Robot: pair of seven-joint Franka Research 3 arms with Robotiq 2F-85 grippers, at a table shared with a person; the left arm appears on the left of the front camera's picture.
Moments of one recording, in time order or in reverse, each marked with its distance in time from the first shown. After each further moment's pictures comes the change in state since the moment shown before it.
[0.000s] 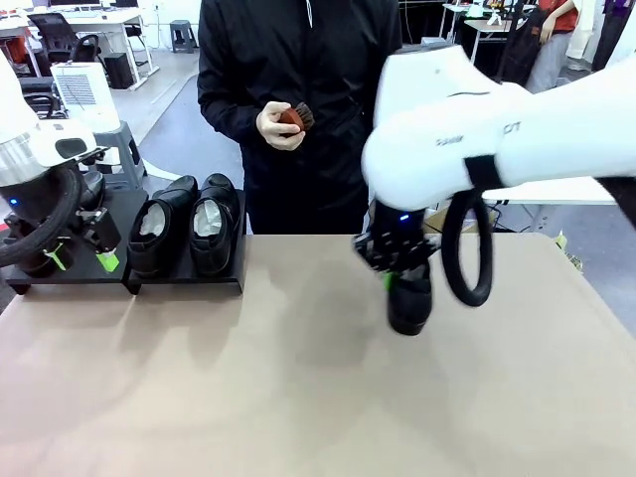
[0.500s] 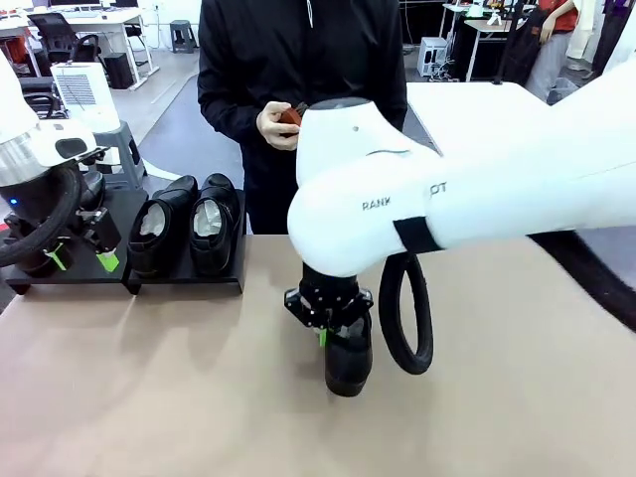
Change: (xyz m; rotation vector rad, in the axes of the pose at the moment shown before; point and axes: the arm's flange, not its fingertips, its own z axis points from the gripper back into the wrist) left arm 0.000 0.000 0.000 0.000 0.000 0.000; right arm -0.061 0.078 -0.049 0.027 0.102 0.060
